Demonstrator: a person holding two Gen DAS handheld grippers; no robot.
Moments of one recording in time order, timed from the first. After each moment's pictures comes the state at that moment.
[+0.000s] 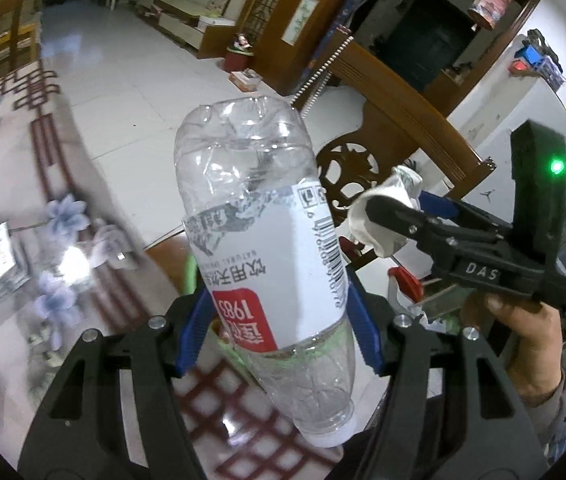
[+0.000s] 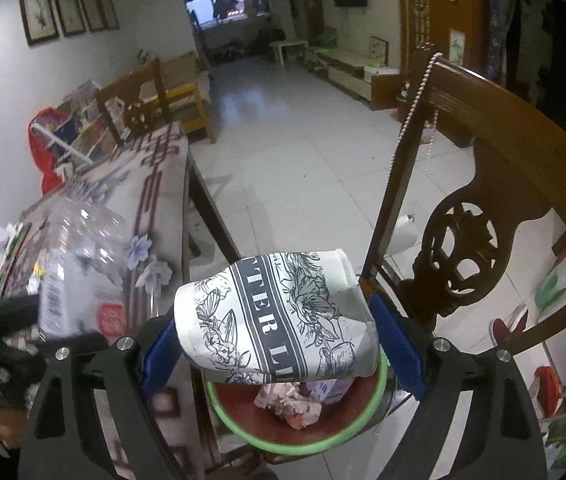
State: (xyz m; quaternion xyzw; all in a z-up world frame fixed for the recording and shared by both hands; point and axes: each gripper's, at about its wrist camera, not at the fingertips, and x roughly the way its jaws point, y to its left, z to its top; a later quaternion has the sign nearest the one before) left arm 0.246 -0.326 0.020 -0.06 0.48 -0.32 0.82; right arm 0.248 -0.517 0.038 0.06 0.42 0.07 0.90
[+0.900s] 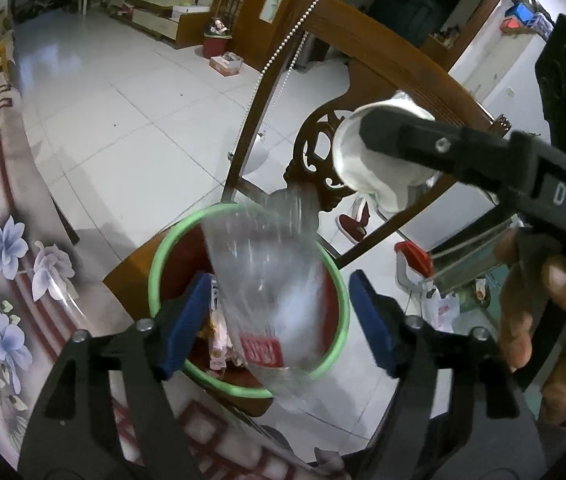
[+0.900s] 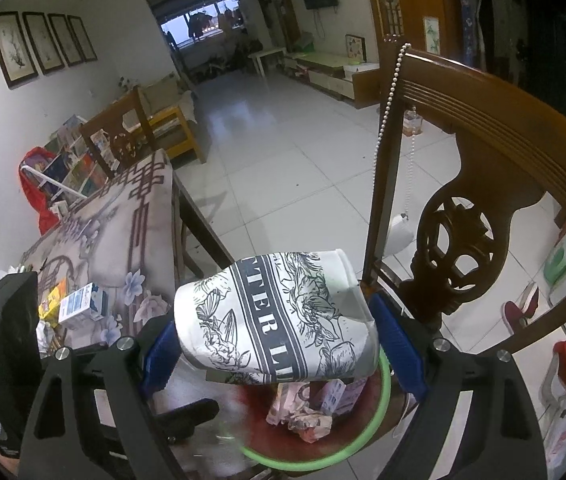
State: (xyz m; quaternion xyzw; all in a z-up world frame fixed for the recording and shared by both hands) left arm 0.264 -0.389 -0.015 0.00 0.49 -0.34 0.80; right arm 0.265 -0.543 0.039 0.11 0.41 0.05 0.90
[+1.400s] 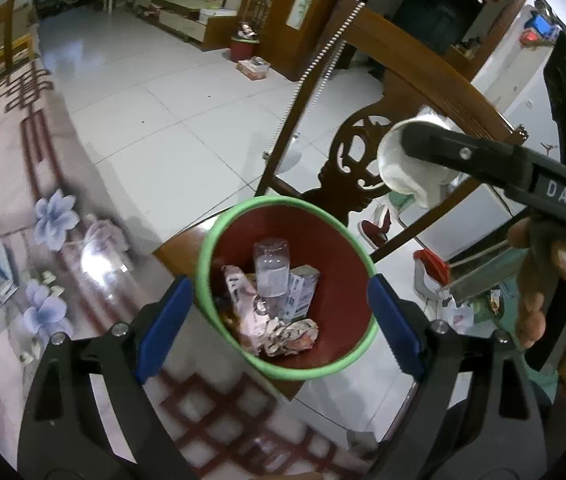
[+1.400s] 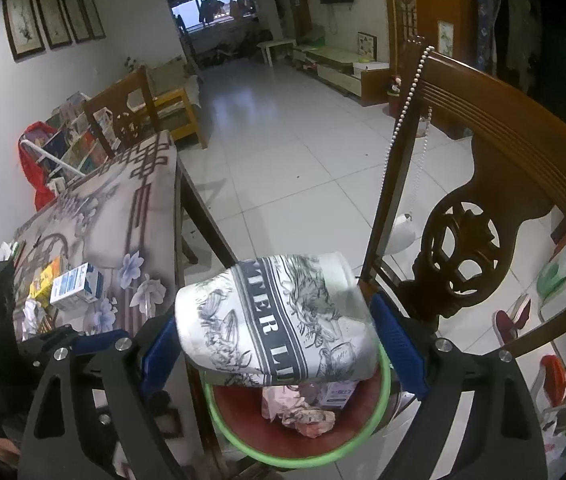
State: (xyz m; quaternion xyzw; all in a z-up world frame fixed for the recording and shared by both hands) left arm 0.258 -0.343 -0.019 -0.01 0.49 -0.30 0.82; right arm 0.269 -0.521 0.035 0.08 0.43 0.06 0.90
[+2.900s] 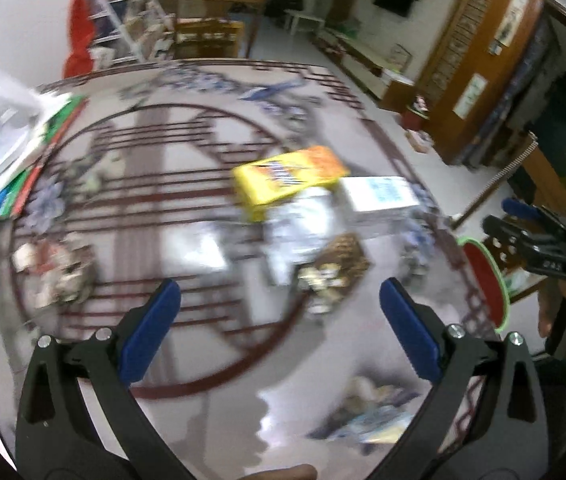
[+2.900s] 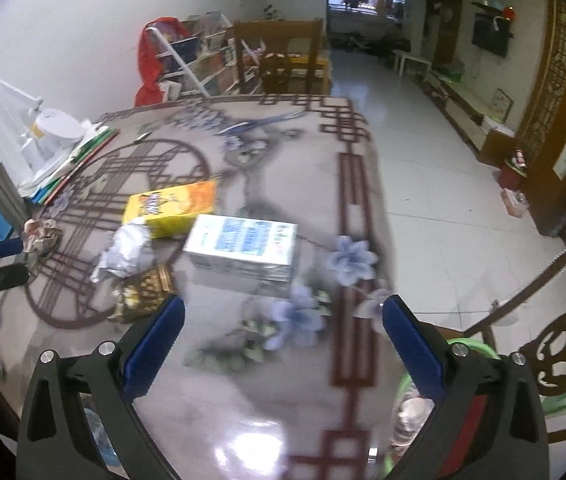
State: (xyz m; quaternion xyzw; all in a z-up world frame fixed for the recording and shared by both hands) left arm 0.152 0.029 0.021 -0.11 0.45 -0.01 0.89; right arm 0.262 -0.235 0.025 -0.09 0.42 0.24 0.87
